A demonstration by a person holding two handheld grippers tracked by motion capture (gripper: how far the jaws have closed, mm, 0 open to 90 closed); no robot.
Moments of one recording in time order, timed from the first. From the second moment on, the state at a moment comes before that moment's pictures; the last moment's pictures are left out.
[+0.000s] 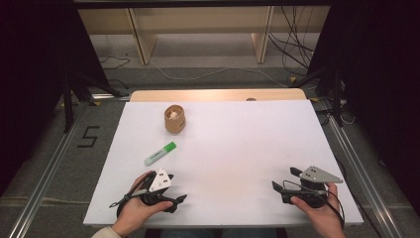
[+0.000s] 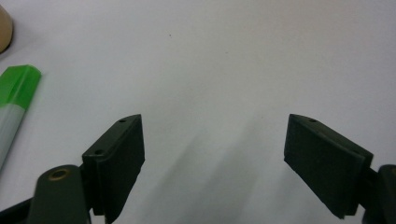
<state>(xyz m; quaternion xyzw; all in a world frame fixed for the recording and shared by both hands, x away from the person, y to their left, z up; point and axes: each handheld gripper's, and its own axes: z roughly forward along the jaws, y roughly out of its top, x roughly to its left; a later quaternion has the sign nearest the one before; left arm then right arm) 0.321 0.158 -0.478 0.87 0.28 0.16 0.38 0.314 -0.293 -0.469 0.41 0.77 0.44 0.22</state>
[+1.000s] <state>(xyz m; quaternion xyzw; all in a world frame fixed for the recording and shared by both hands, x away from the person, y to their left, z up) 0.321 0.155 -0.480 0.87 0.28 0.16 0.37 0.315 -0.294 -0.469 0.40 0.77 0.44 0.22</state>
